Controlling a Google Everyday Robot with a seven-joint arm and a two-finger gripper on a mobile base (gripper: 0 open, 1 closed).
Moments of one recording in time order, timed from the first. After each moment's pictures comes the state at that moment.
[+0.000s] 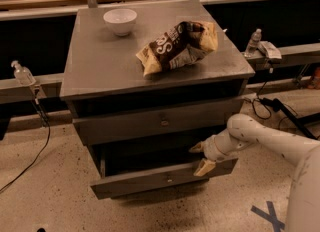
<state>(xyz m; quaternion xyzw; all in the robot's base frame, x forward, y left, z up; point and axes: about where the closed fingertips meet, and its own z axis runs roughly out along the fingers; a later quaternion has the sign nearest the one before) 0.578 -0.163 0.446 -0.71 0.64 0.17 0.23</state>
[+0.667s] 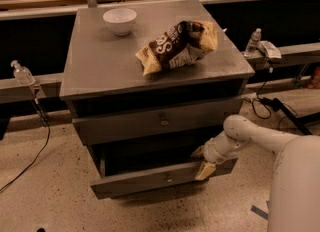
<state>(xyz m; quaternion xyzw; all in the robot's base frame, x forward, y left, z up) 0.575 -0.170 0.414 -0.70 0.66 0.19 0.18</state>
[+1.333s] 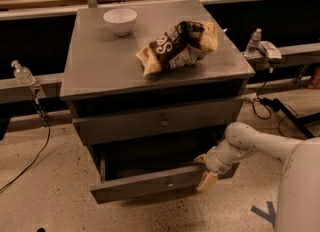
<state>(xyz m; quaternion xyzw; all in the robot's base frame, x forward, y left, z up) 0.530 -0.173 0.407 -0.68 0.68 0.21 0.15</state>
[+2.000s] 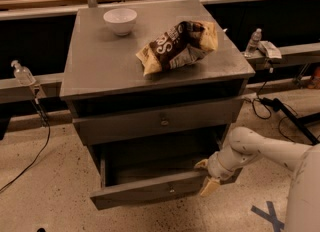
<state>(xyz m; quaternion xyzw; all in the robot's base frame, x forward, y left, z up) 0.506 -0.175 0.410 -0.67 0.69 0.22 0.14</state>
